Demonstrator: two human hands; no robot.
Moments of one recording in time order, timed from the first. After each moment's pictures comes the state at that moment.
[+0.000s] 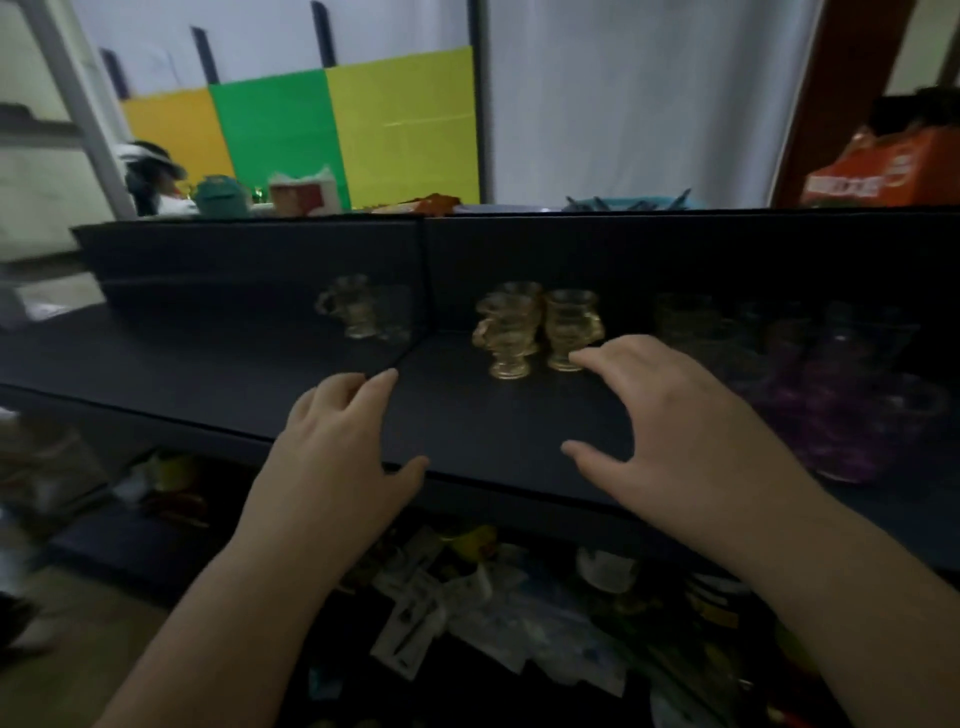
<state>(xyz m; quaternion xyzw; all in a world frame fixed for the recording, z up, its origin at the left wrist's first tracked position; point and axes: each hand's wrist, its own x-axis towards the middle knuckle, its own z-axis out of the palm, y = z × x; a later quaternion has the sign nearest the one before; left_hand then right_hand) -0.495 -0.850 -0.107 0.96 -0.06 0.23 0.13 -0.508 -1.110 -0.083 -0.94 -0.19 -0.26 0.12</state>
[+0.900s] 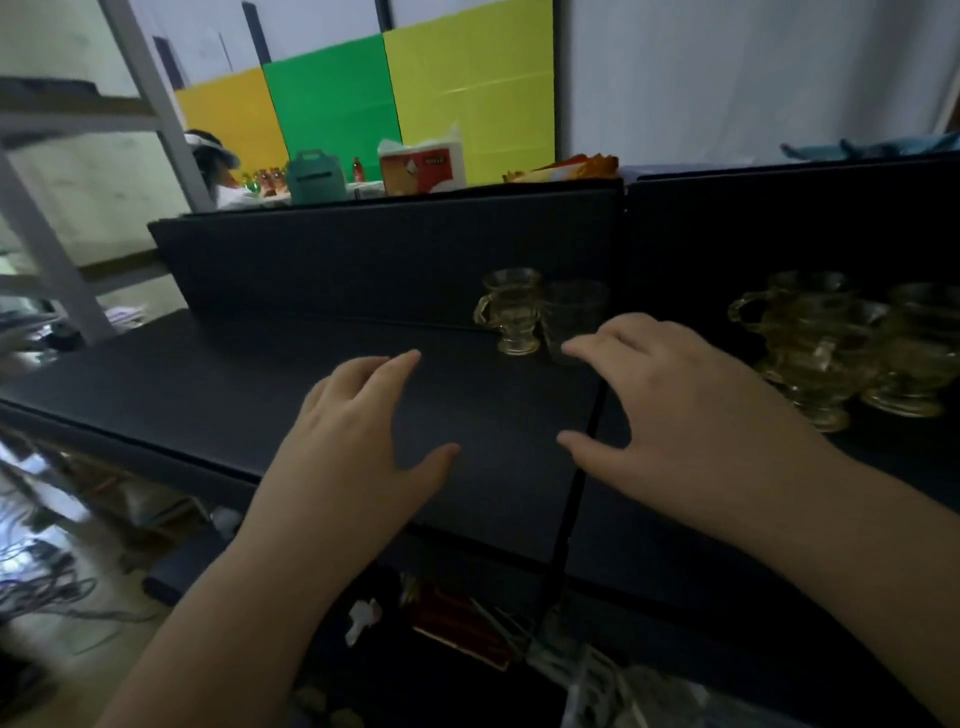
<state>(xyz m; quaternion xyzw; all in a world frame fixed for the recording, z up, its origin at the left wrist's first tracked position) -0.346 -0.626 -0.111 0.95 -0.09 0.25 0.15 -0.331 -0.871 -0.093 -0.95 -0.21 -0.23 0.08</state>
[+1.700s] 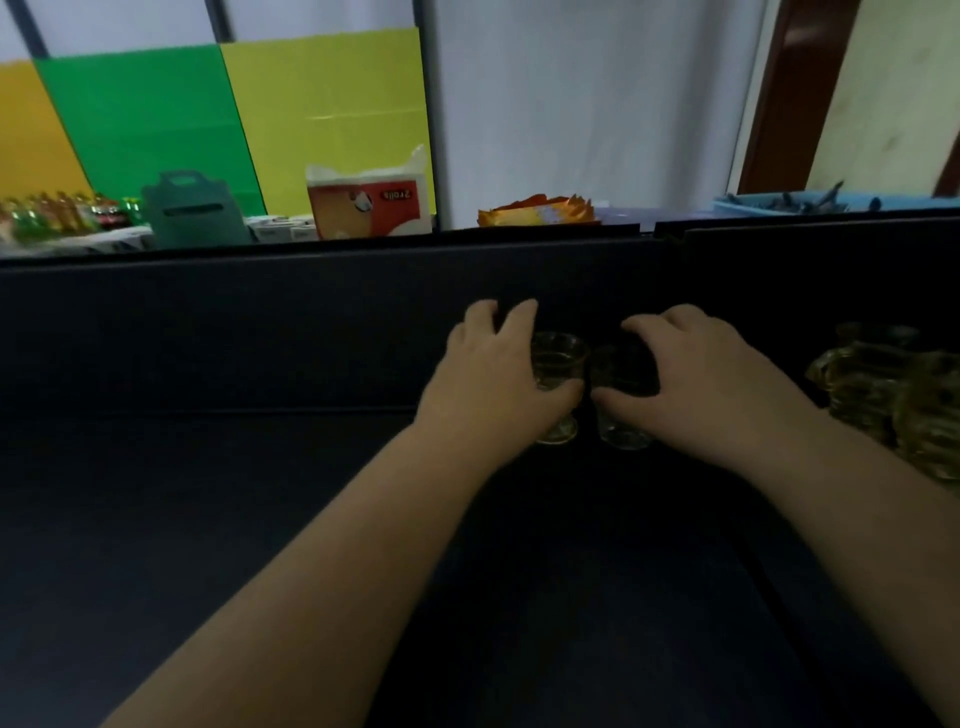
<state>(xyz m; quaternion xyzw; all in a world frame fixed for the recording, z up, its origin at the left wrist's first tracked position) -0.098 -0.631 -0.088 0.92 -0.27 0.16 0.23 -0.171 -0.808 -0.080 -0.97 0.07 -0.21 0.08</state>
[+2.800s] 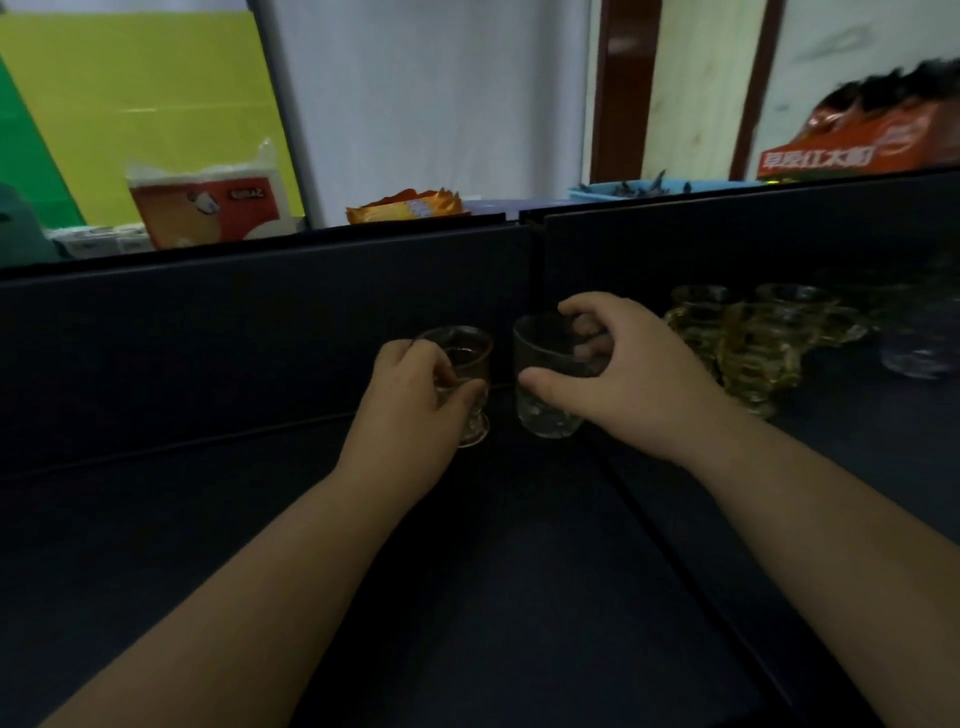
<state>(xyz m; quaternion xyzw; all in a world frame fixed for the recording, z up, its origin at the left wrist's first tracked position) -0.116 -0.639 -0.110 0.85 -0.32 0.11 0.41 -0.221 -0.815 -0.092 -0.90 0.10 -0.30 0.30</state>
